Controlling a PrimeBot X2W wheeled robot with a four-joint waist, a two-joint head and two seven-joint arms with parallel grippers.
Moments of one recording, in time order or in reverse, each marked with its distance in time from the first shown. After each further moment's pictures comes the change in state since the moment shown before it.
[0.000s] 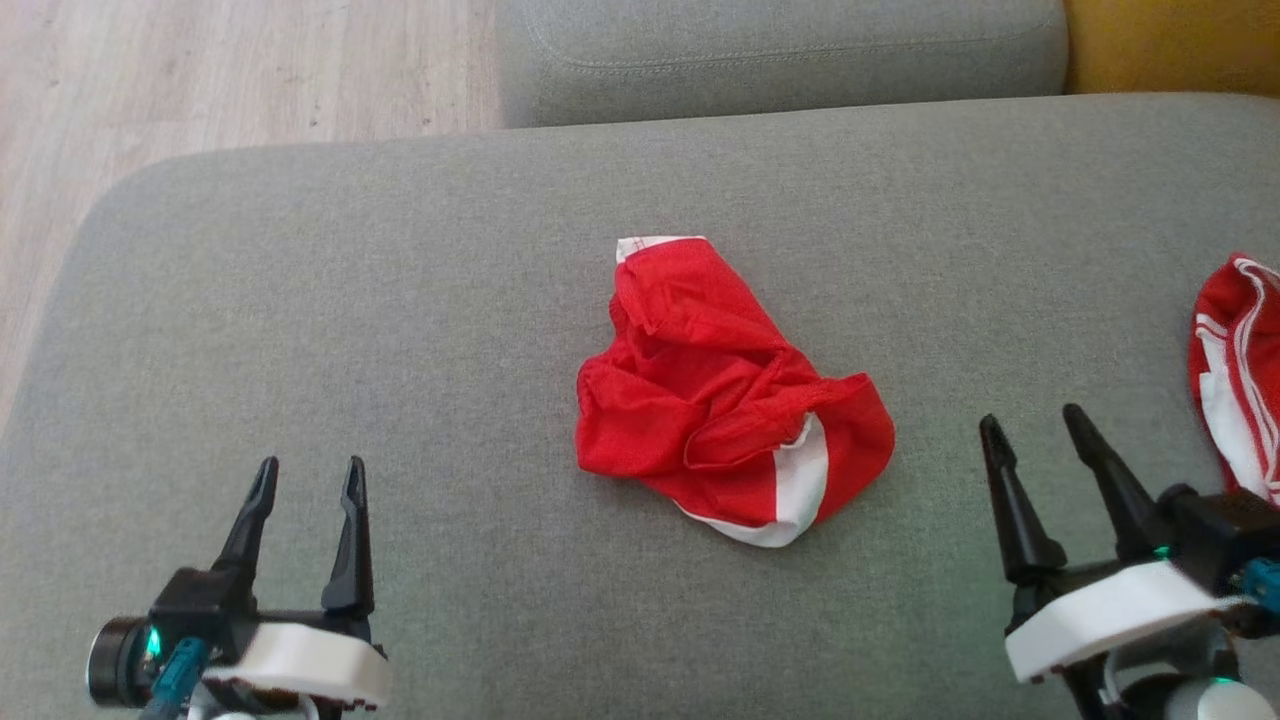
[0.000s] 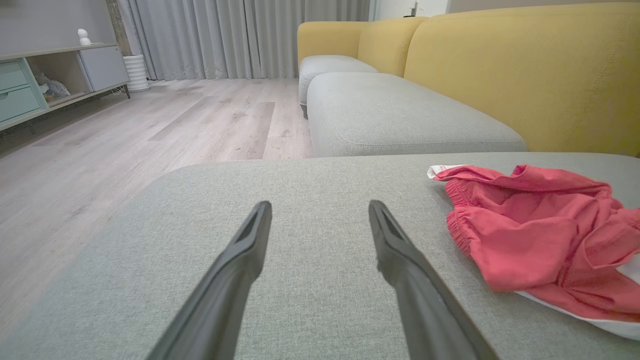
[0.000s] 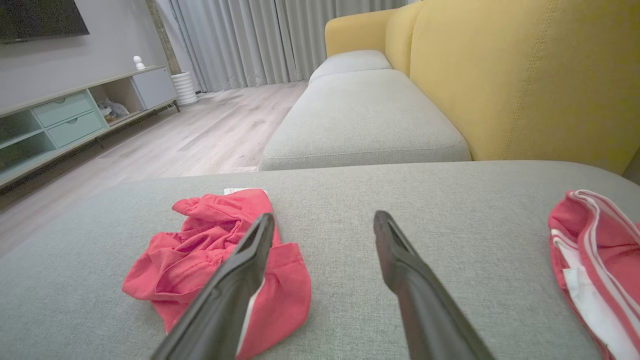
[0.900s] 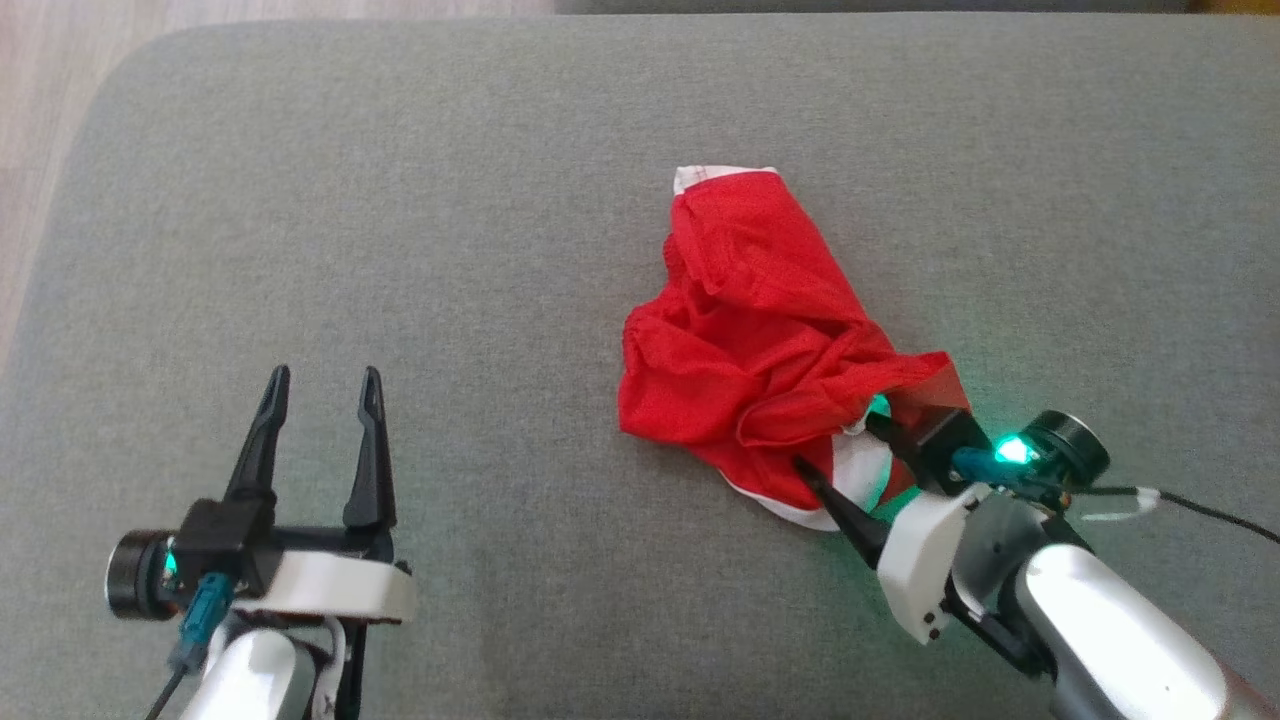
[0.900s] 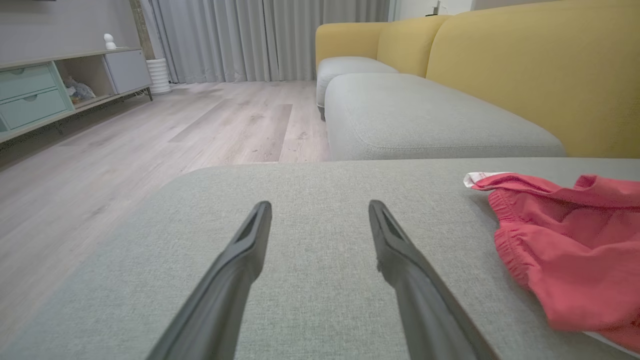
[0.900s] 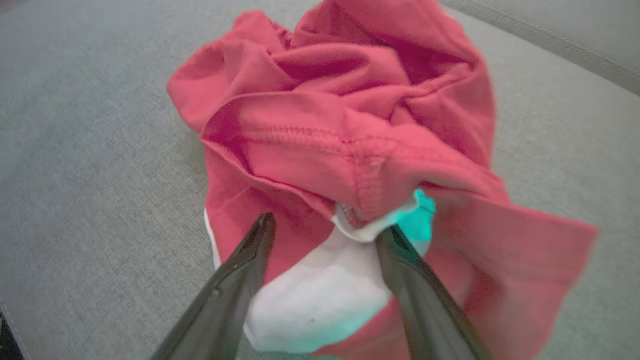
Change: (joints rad) left arm -0.145 -0.037 -0.033 0.045 0.033 0.023 -0.064; right arm -0.416 -0.291 0.572 0.396 0.037 0.000 0.108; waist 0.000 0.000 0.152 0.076
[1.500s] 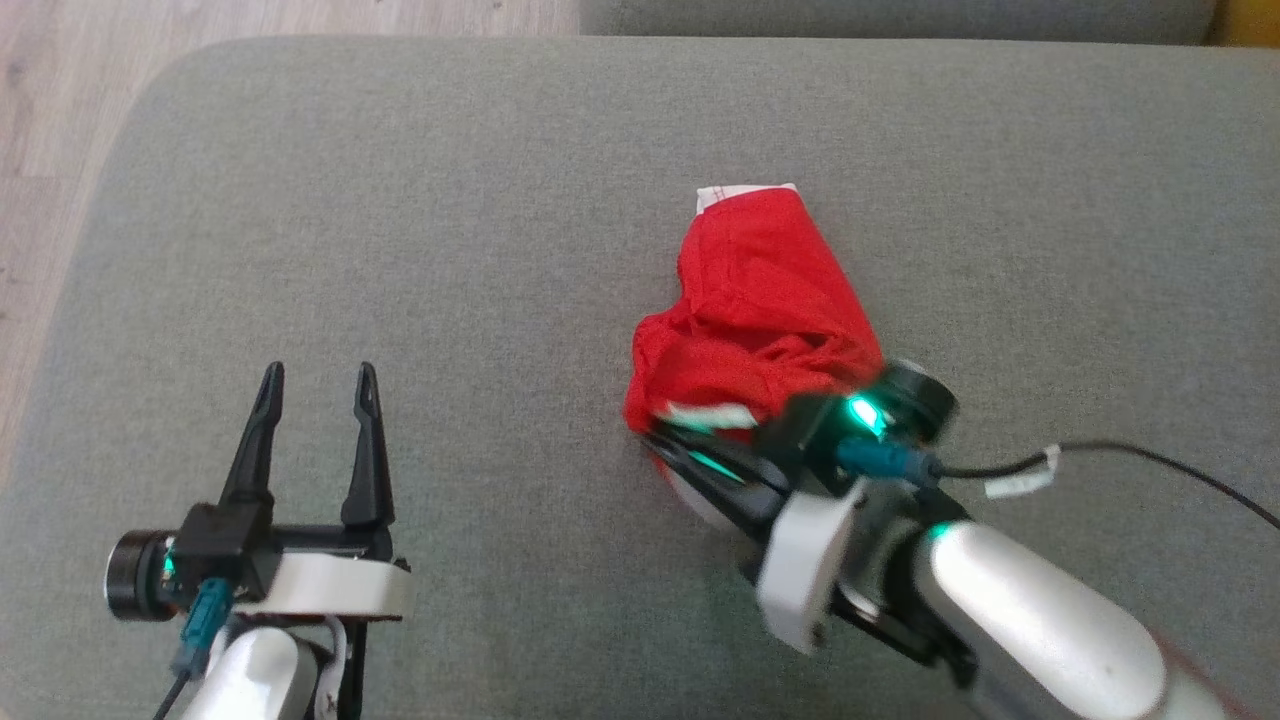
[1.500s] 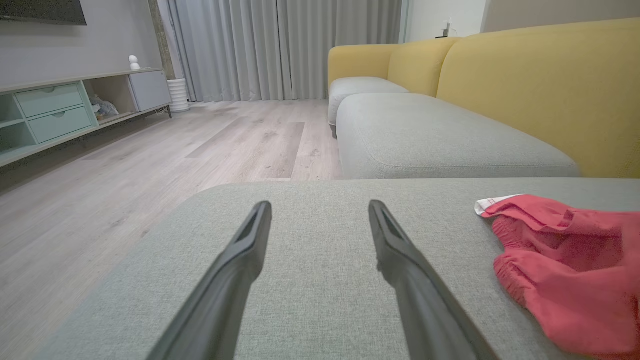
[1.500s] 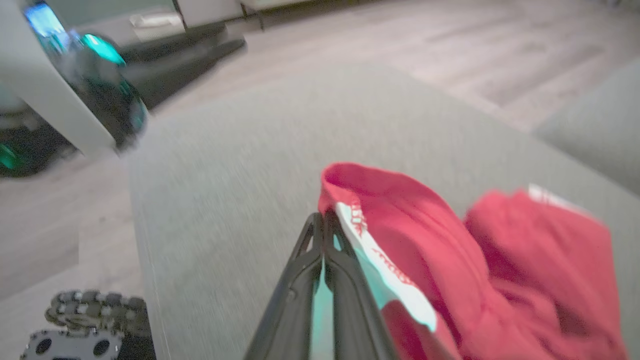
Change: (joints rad) left arm -0.013 -0.008 0.000 0.022 0.003 0.012 -0.040; right arm -0.148 0.017 0.245 -0.206 0.159 0.000 0.075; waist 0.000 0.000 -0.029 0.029
